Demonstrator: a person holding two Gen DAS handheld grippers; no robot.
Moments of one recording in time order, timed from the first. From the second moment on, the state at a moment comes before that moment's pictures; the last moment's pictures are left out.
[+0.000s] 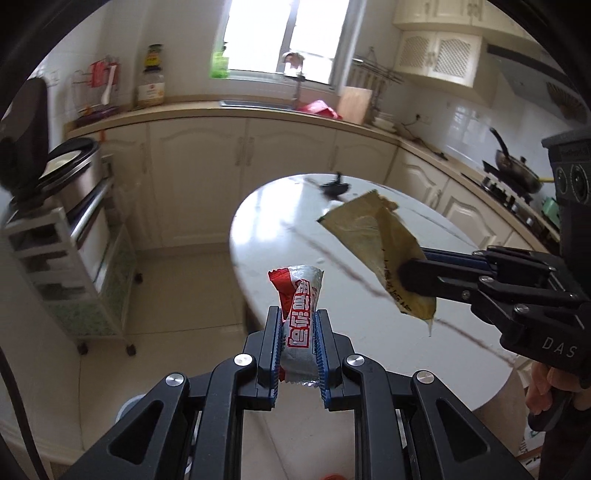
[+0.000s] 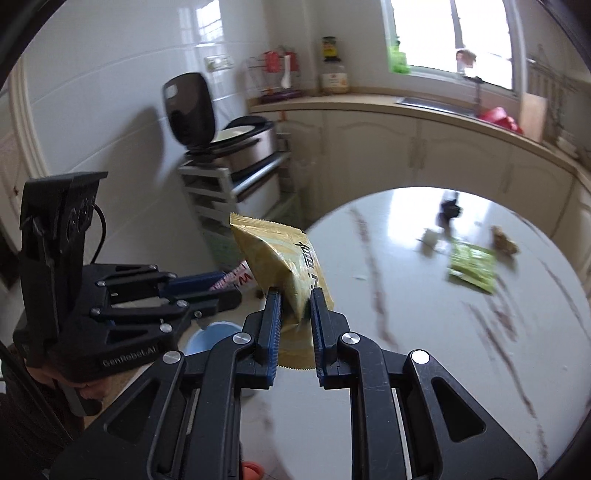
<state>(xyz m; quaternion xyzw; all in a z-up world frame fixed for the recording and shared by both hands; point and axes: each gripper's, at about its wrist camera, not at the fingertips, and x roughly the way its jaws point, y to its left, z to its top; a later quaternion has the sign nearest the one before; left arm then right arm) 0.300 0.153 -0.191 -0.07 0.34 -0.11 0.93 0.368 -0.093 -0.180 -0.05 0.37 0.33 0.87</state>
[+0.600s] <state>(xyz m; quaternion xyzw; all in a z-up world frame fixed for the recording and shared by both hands) 0.208 0.349 -0.302 -0.17 0.43 0.04 0.88 0.376 0.153 -0.309 -0.07 0.47 0.45 0.75</state>
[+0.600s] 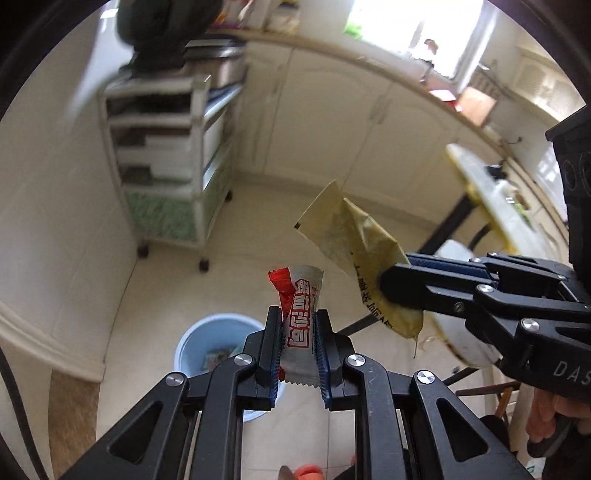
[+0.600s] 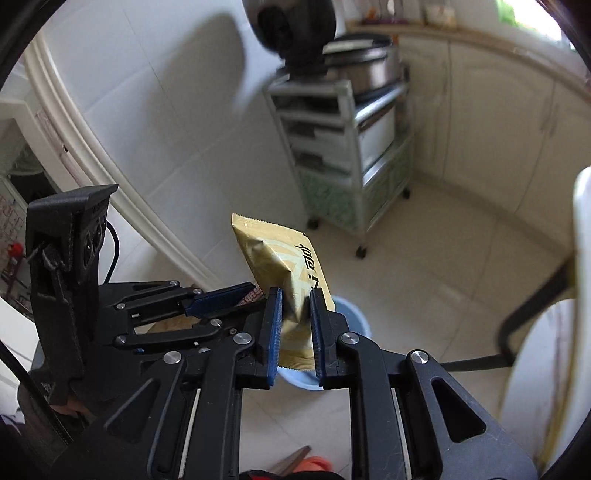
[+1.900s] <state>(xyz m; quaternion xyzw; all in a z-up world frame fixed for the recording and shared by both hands) 0.201 0.296 -0.202 -0.18 0.38 0.07 0.90 0.389 0.097 -0.247 -0.04 0.41 0.40 0.81</state>
